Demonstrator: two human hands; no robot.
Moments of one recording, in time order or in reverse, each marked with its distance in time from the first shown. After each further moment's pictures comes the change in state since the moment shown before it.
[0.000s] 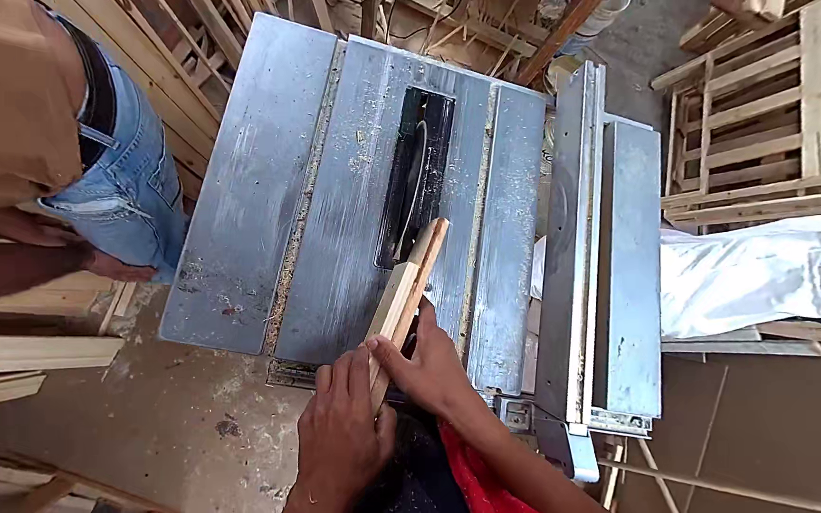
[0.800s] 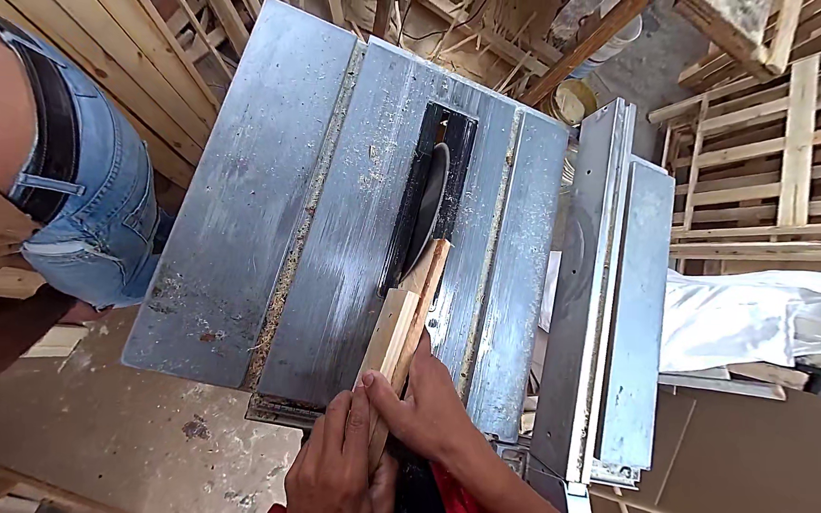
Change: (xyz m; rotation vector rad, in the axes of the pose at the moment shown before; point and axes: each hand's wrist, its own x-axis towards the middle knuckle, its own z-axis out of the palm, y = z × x) left_hand -0.009 0.006 -0.009 -0.117 0.143 -0.029; right_hand 0.030 -0.006 0.002 -0.208 -0.076 -0.096
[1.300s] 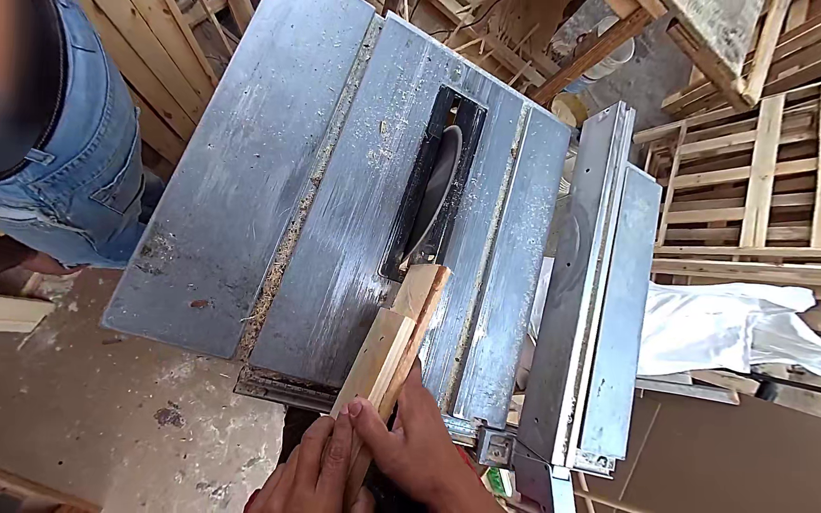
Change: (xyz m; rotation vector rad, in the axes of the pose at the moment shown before) left_hand -0.050 -0.009 -0.020 0.000 0.022 0.030; right_hand -0.048 0.010 0.028 0.157 -0.007 0.007
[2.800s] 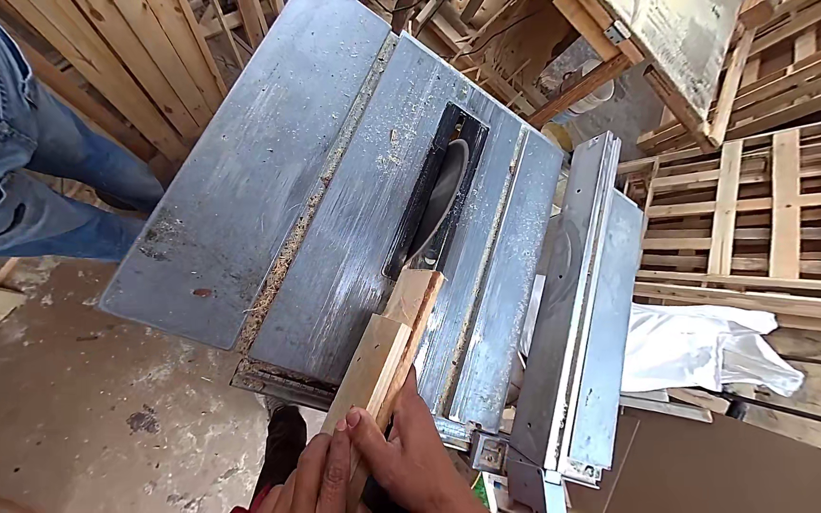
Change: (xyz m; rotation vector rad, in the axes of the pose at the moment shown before) left_hand -0.024 0.003 0.009 0.022 0.076 -0.040; right_hand -0.010 0.005 0.008 0.048 -0.025 -0.049
